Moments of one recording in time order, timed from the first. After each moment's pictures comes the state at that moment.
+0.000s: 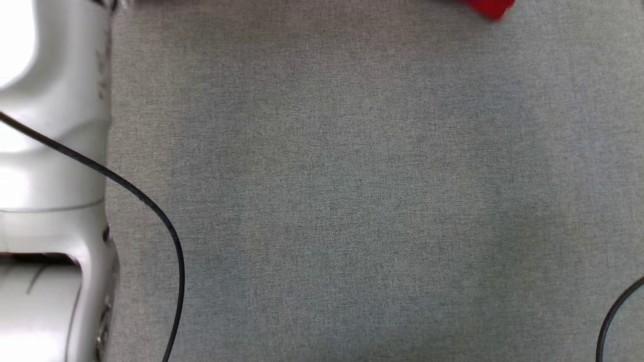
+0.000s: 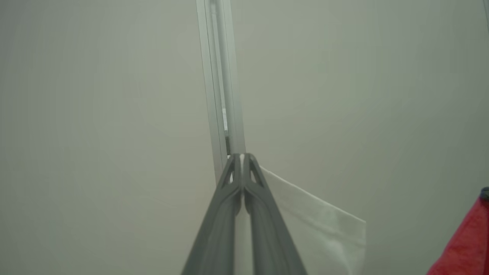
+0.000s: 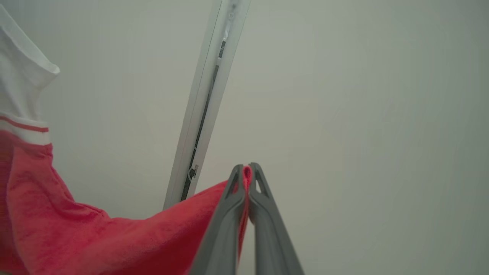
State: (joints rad) left arm -1.35 0.07 -0.13 0.51 -0.14 -0.08 -0.26; right arm -1.36 -0.28 0.36 0.62 0.18 0.13 -0.26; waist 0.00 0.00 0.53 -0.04
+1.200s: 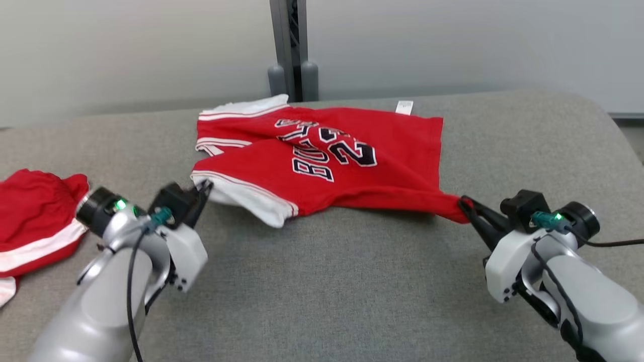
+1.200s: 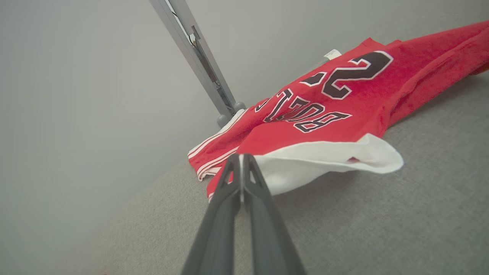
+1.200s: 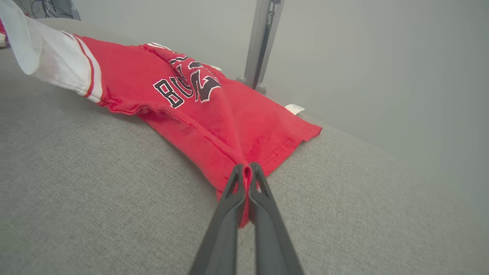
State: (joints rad) left arm -0.68 0.28 -0.63 0.89 -0.18 -0.13 -0.26; right arm -0.69 -0.37 0.92 0.80 0.57 0.13 -0.26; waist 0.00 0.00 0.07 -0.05
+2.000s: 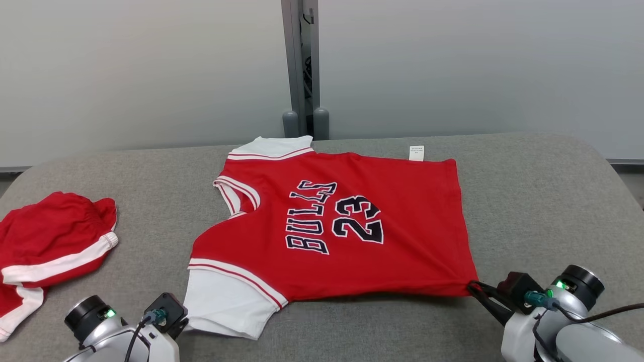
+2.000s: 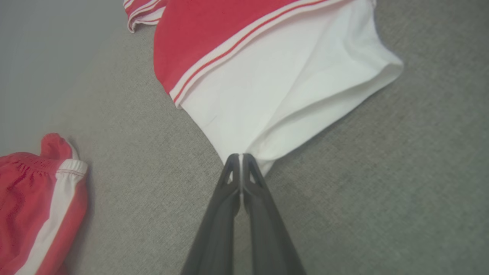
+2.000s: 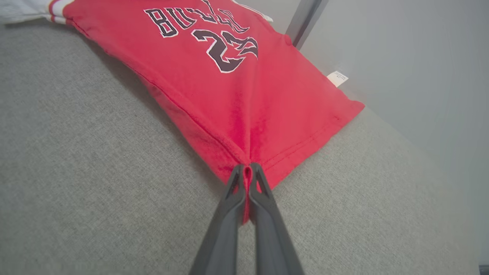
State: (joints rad) left arm -0.53 0.46 -1.15 0.88 -0.50 -0.13 -0.13; right arm -0.54 -0.47 1.09 0.75 0.50 0.13 -0.26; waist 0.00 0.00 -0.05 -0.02
